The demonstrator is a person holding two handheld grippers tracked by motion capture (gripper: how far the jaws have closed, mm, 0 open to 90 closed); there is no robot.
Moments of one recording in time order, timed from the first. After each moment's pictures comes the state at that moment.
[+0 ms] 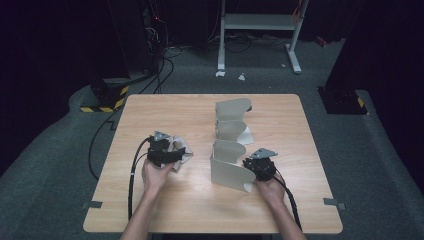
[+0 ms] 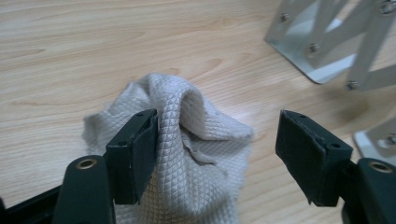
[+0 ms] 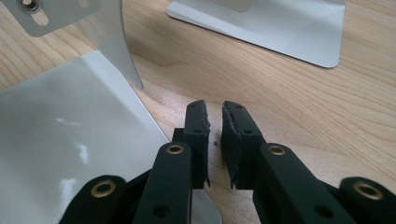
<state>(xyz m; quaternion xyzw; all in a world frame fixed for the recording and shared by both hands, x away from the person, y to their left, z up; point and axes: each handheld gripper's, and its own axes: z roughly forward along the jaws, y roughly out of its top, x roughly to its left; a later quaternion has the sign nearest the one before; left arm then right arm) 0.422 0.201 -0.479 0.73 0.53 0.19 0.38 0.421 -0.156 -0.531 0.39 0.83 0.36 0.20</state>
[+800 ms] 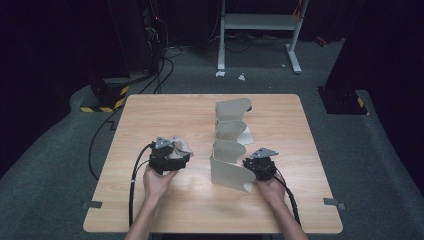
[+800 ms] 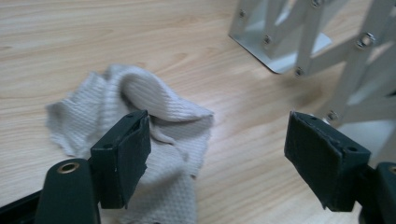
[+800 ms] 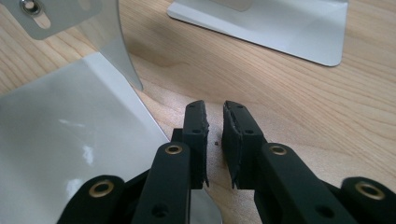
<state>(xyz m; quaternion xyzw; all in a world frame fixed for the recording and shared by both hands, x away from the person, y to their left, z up) 0.396 0.188 -0.478 0.74 0.51 0.17 0.41 0.423 -0.158 -0.530 0.39 0.83 0.36 0.19</state>
